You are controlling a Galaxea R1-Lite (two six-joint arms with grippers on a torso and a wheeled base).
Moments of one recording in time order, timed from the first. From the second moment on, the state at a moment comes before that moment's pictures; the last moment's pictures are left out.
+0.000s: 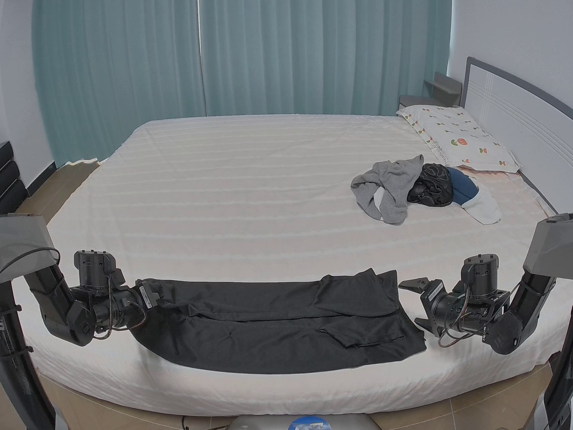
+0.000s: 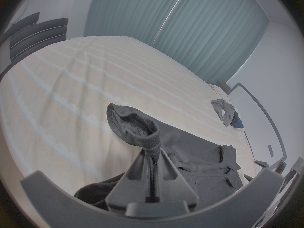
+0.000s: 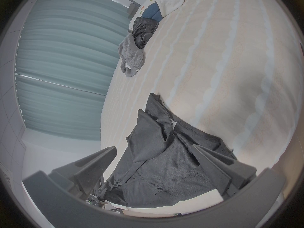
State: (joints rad) left arm 0.01 2.11 -0.48 -0.98 -0.19 -0.49; right arm 0.26 2.11 -0.41 -1.13 0.13 1.17
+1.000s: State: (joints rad) left arm -0.01 2.11 -0.53 -0.98 -0.16 -0.57; right arm 0.25 2.11 -0.42 -1.13 0.13 1.17
